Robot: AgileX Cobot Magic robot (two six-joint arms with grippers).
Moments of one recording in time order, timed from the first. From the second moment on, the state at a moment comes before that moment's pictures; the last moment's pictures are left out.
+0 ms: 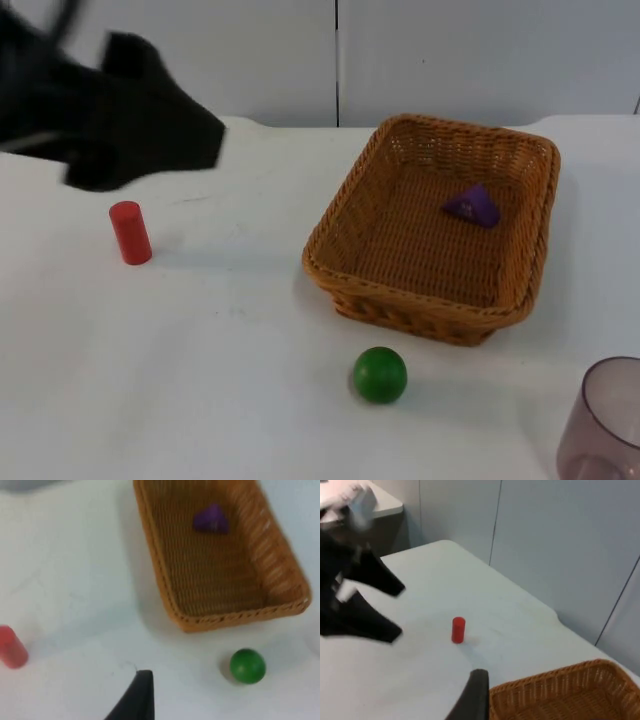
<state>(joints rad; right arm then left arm) 0.73 0.78 -0.91 0.00 0.53 -0.17 -0.47 0.97 -0.64 -0.43 0.41 0.33</state>
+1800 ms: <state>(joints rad) 0.73 0.00 -0.52 -0.07 1.10 0.01 -0.47 0.00 -0.50 0.02 1.08 -0.04</state>
